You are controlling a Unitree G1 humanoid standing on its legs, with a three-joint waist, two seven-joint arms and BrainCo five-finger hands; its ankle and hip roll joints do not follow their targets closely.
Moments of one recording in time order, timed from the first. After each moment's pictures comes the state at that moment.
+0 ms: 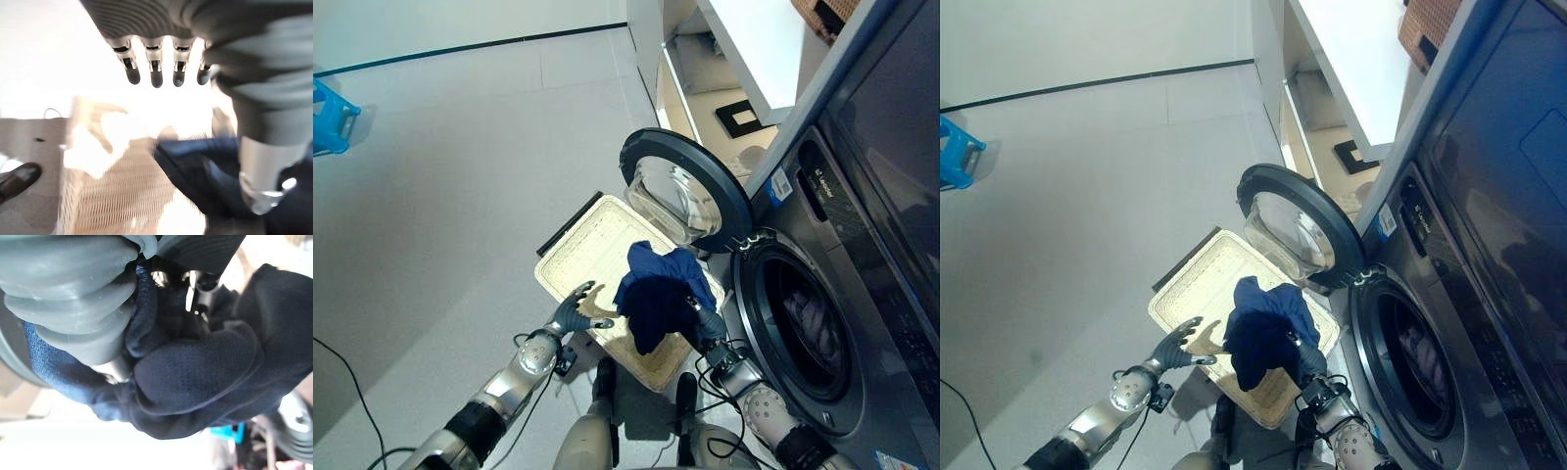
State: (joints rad) left arm -0.18 0.47 -0.47 0.38 -0.21 0.06 0.20; right arm -0.14 -0.26 0.43 0.42 1.31 -0.09 0.21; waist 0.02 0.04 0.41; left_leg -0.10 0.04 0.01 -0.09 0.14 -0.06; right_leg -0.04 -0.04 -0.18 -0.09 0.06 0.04
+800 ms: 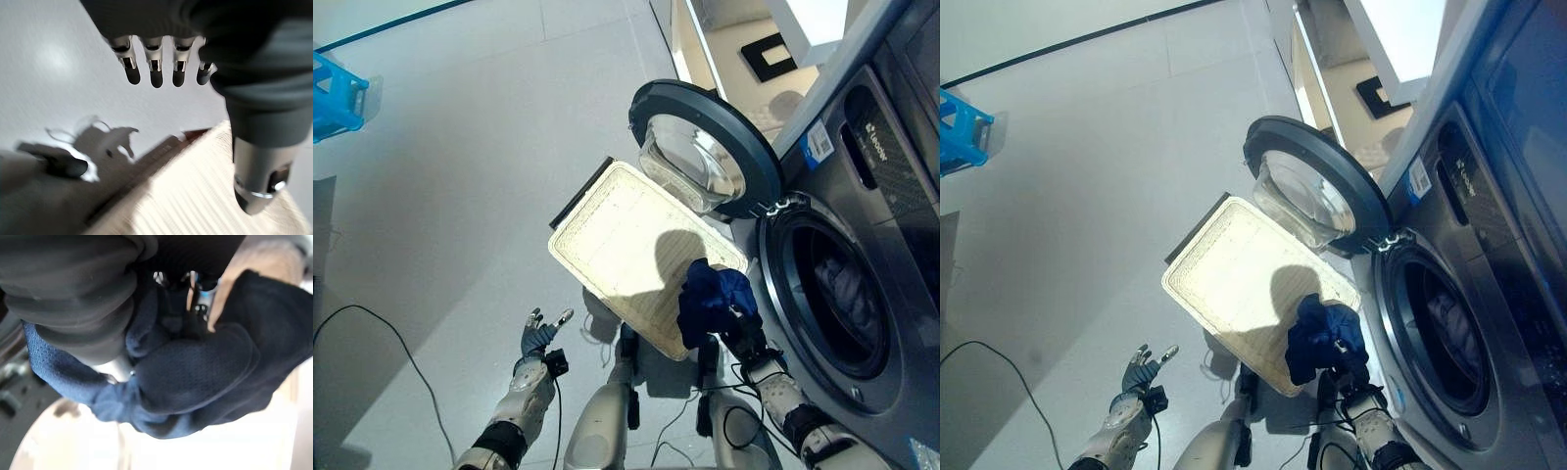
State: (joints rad) left arm -0.19 0.26 -0.29 0.78 -0.68 -0.14 0.37; right arm -0.32 -0.25 0.20 0.97 1.35 -0.07 0.17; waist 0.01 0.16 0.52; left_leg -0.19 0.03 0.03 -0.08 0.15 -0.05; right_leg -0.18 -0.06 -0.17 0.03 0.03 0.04
